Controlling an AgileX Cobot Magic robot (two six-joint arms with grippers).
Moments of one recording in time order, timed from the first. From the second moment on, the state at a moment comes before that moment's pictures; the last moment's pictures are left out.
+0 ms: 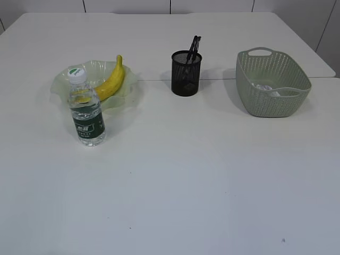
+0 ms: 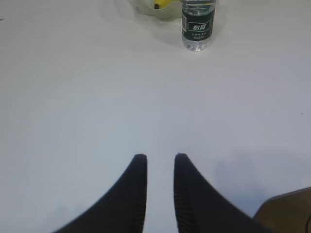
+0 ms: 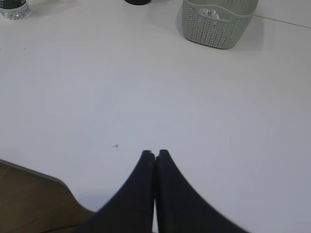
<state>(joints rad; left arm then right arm) -0.10 0.00 -0.51 -0.03 1.11 0.10 0.32 -0.02 -0.50 -0.08 1.14 -0.06</state>
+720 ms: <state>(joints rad) -0.10 0.00 -0.51 -0.03 1.11 0.10 0.32 -0.02 -0.50 -0.08 1.14 -0.06</state>
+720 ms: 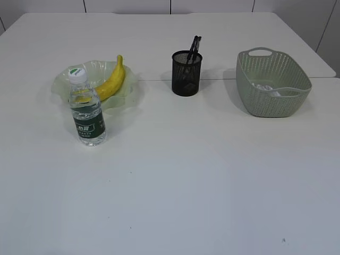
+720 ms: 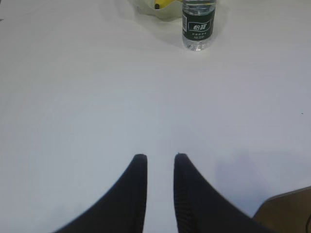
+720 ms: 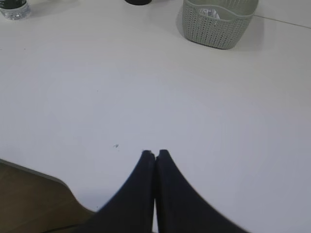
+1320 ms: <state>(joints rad) -0.10 0.00 -0.51 -0.03 1.11 0.10 0.32 -0.02 -0.50 -0.08 1.14 -0.06</state>
